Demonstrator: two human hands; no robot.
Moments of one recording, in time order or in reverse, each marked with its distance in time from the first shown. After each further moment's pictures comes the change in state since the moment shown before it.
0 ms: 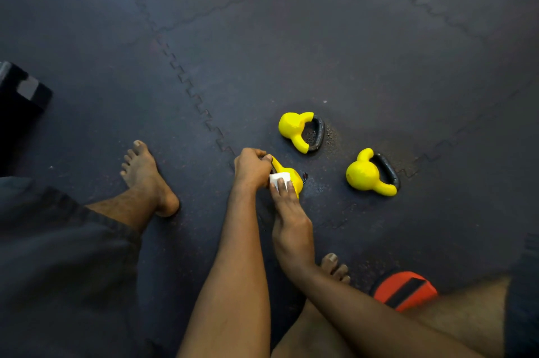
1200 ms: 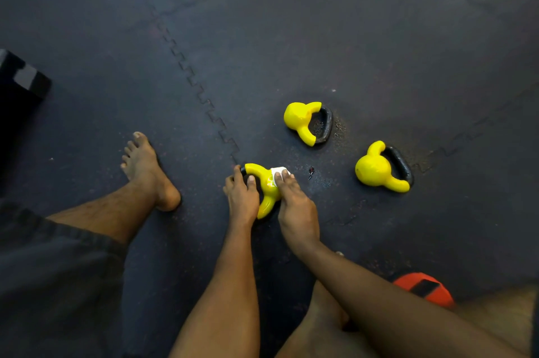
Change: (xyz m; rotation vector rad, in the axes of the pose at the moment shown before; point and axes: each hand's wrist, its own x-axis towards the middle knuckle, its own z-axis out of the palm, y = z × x) left_hand -0.011 -0.090 0.019 0.073 0.071 -0.080; right_hand 0.032 0.034 0.019 -0.120 -0.195 0.072
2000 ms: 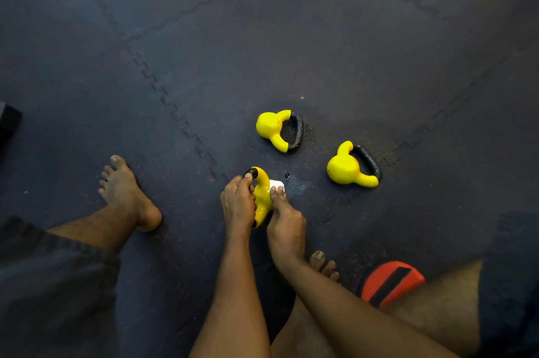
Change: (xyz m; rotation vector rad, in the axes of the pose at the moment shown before) left_hand -0.032 0.045 0.011 -0.408 -0.016 0.068; right_hand -0.025 -0.003 -0.010 0.234 0.224 0.362
